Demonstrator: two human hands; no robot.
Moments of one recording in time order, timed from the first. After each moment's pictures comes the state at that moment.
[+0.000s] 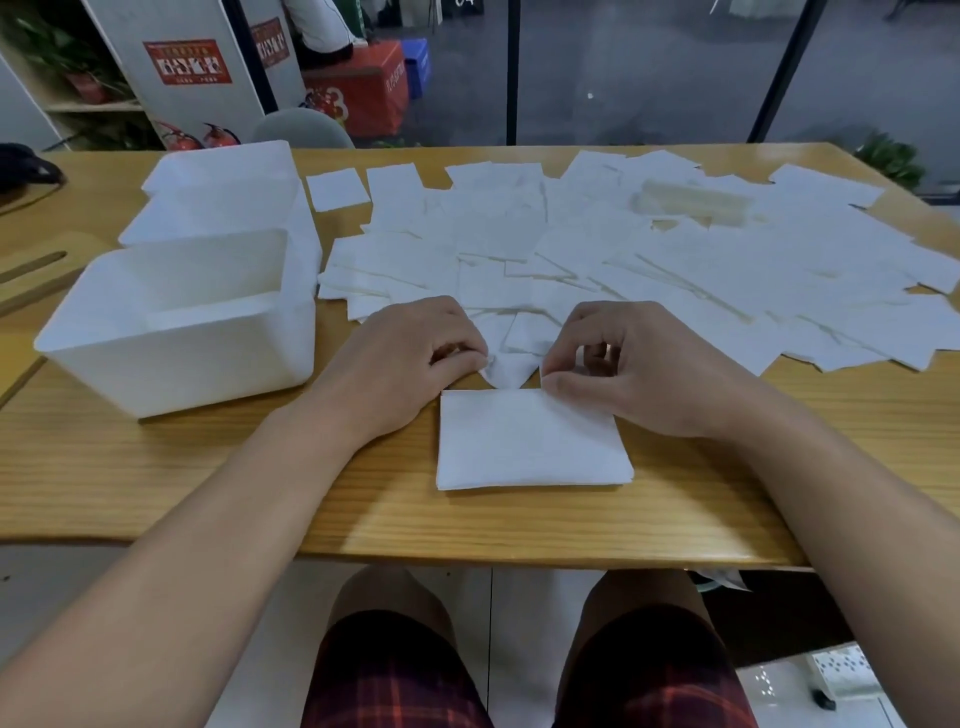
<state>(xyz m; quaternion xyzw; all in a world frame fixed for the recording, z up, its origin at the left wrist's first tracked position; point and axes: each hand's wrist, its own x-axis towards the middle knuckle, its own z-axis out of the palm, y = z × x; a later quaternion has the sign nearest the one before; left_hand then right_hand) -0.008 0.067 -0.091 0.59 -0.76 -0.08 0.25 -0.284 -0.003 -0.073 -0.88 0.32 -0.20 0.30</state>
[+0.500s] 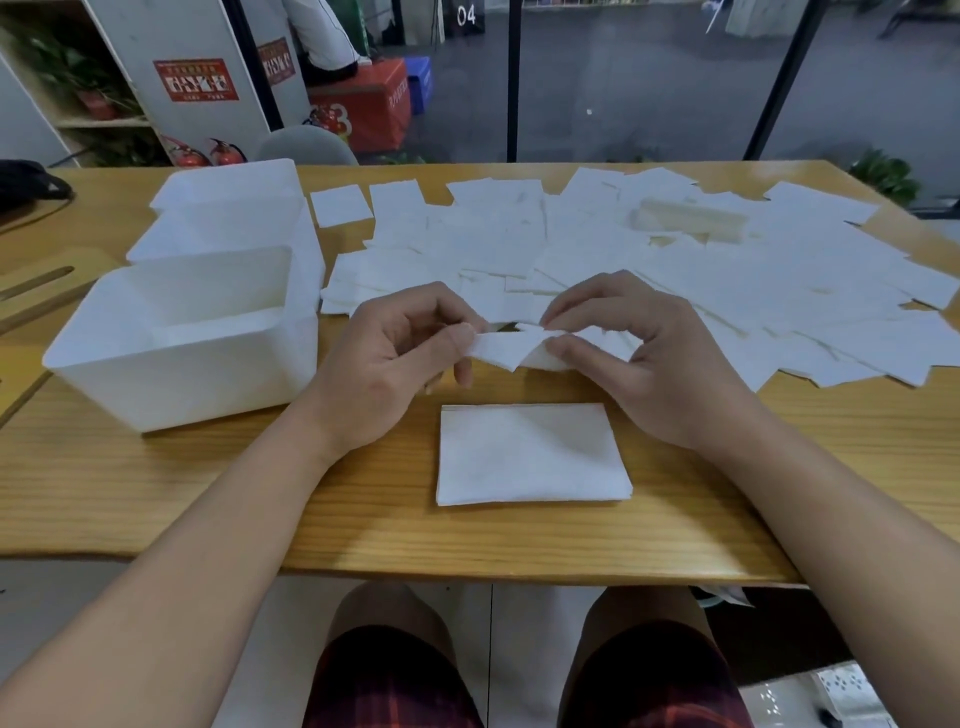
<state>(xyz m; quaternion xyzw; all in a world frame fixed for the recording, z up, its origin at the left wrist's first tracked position) -0.012 0.085 -0.072 0.47 -0.68 -0.31 0.47 -0.279 -0.002 -0.075 -0.85 0.28 -0.37 0.24</state>
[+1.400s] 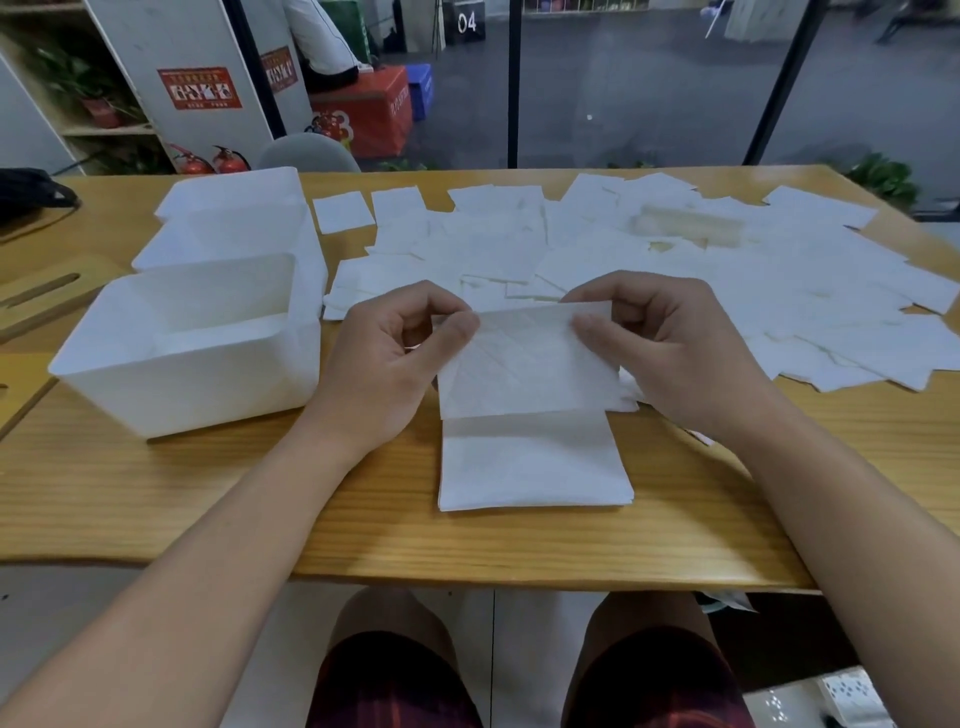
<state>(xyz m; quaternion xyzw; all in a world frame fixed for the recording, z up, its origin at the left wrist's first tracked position) -0.021 0.082 -0.073 0.52 -0.63 -0.23 0.53 -0.286 -0.004 -0.062 -0.77 0.30 -0.38 0.42</state>
